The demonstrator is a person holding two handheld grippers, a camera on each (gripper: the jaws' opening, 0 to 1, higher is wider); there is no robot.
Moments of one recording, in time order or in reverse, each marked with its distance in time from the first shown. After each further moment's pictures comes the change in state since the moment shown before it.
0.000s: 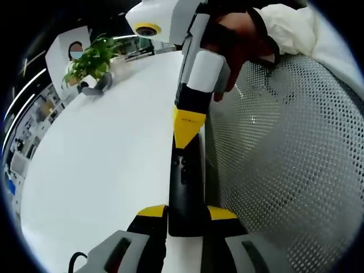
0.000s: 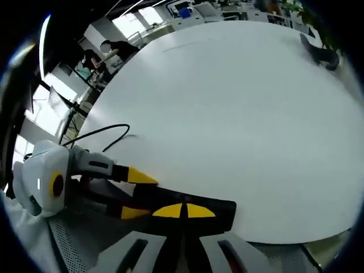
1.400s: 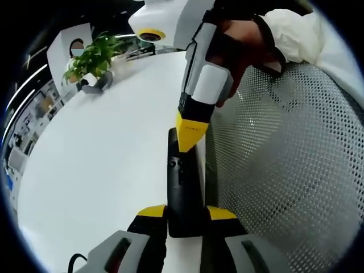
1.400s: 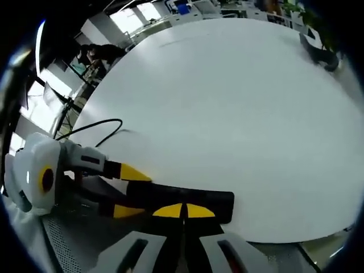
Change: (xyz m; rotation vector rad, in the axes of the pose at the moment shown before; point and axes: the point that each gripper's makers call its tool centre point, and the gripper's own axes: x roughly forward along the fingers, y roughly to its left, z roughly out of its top) left arm 0.001 -0.001 0.004 -0.026 -0.007 -0.020; right arm -0.001 -0.009 -0.004 0.011 0.019 -0.052
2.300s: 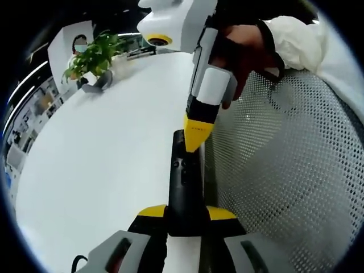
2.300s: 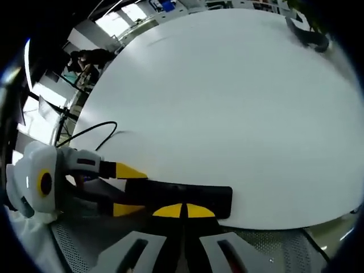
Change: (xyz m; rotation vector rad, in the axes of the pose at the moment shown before) left arm -0.003 0.003 0.003 0.003 0.014 -0.002; right arm -0.002 -0.003 -0.010 0.099 0.049 0.015
